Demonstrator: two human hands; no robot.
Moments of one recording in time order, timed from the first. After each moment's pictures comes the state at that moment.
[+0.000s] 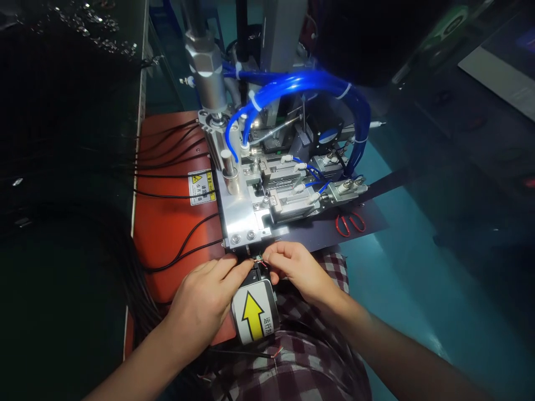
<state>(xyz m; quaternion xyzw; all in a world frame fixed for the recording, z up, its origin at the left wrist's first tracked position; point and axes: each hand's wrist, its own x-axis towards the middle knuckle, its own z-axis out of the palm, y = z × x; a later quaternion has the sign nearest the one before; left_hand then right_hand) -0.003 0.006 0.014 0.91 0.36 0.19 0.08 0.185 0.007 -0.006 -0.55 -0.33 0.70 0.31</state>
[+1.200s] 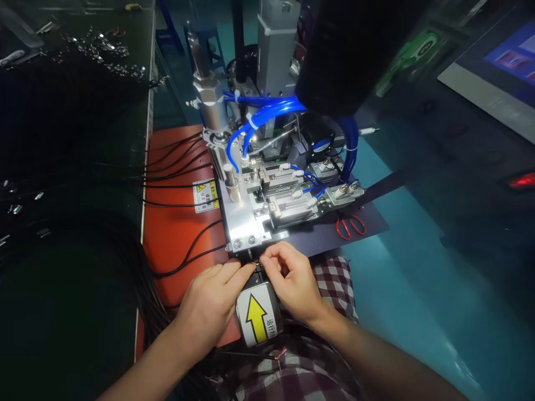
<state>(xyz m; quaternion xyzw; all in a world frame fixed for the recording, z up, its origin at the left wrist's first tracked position) -0.004 0.004 0.016 0.91 0.37 0.18 0.10 0.169 -0.010 -0.016 -0.60 -0.56 0.40 0.42</state>
